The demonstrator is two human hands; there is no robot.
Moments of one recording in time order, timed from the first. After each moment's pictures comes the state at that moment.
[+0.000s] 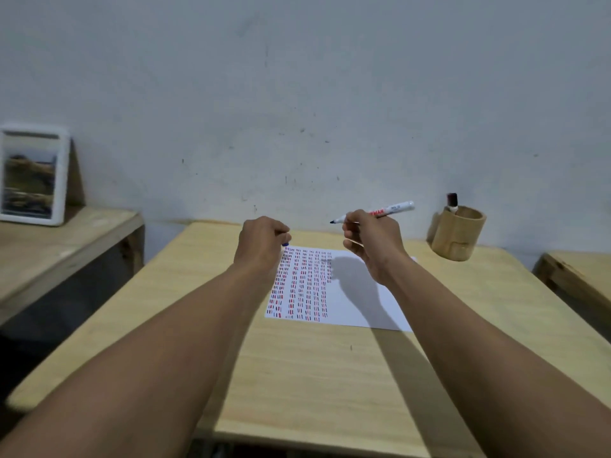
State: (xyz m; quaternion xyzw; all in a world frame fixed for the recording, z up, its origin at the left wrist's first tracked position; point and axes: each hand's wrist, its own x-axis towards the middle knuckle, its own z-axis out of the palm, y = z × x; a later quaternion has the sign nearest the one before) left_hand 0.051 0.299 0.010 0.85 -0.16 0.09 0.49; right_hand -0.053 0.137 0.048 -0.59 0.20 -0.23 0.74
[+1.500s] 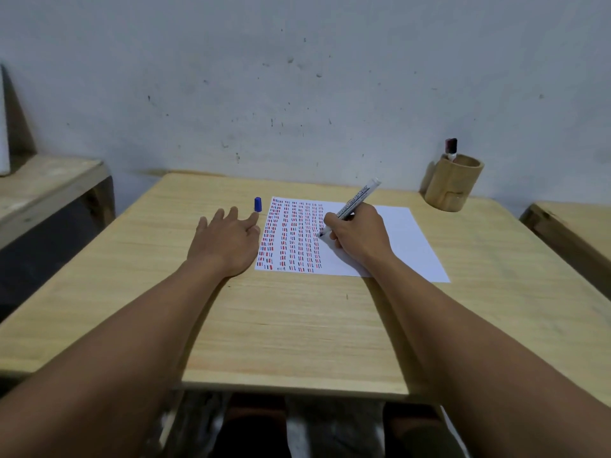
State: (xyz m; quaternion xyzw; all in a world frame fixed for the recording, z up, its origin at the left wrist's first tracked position) left_hand 0.045 0.350 -0.055 0.97 -0.24 0.01 0.09; right_hand -0.059 0.138 -0.033 -0.85 0.23 -0.22 0.43
